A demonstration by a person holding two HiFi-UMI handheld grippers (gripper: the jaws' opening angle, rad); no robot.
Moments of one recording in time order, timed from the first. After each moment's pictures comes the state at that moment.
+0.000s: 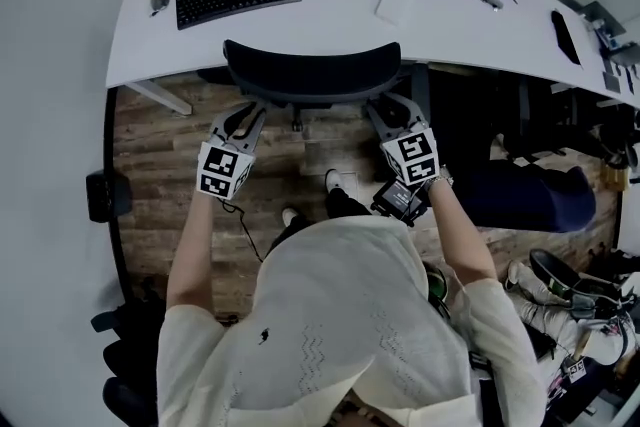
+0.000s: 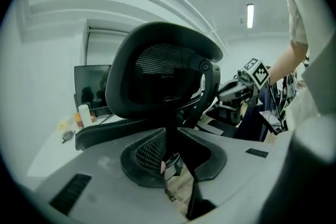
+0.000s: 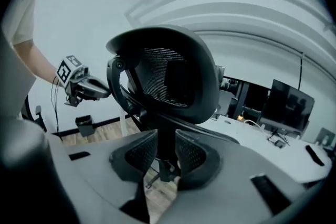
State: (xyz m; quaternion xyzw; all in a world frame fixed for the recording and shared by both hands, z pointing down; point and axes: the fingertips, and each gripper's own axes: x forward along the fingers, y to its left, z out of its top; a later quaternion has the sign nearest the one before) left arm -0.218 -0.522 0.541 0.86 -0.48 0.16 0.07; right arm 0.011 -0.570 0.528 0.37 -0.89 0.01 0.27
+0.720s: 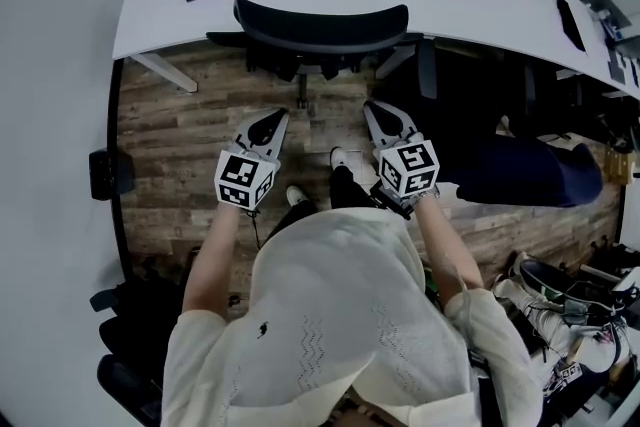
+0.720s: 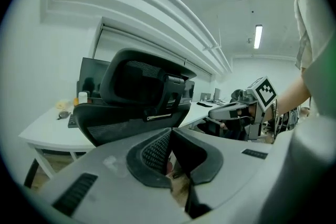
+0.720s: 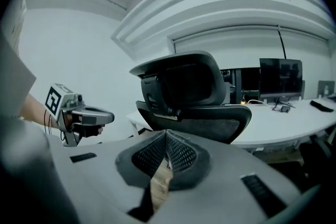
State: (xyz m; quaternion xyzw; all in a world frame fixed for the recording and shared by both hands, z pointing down) left arm -0.169 -0.431 0.524 0.86 -0.48 0.09 0.13; right arm -0.013 -0.470 0.522 0.39 -0.90 0.11 0.17
